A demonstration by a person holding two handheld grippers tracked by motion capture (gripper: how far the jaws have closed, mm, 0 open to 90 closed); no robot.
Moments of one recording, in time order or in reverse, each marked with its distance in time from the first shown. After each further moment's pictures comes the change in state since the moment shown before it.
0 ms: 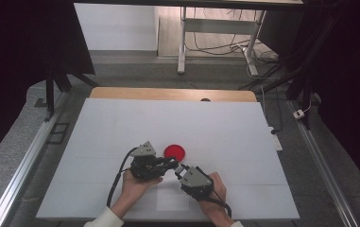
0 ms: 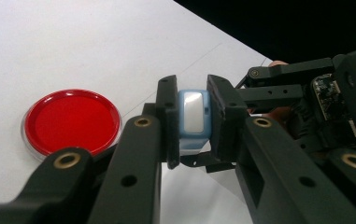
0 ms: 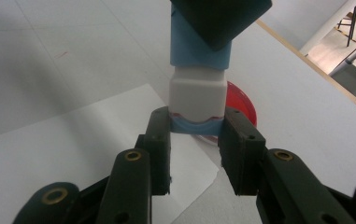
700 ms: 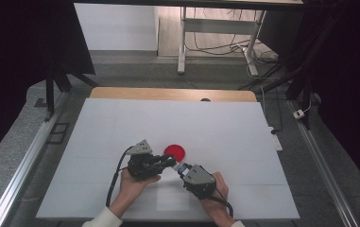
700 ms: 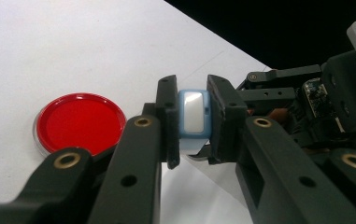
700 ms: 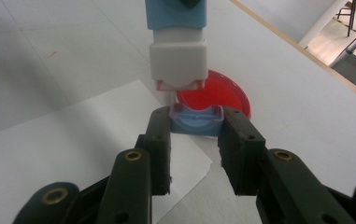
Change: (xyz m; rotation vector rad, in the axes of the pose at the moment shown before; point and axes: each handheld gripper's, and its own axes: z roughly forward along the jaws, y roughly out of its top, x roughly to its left) left arm 0.004 0.001 -0.007 -0.025 0.004 -0.021; right arm -0.007 -0.005 0.000 -0.001 -0.005 0.054
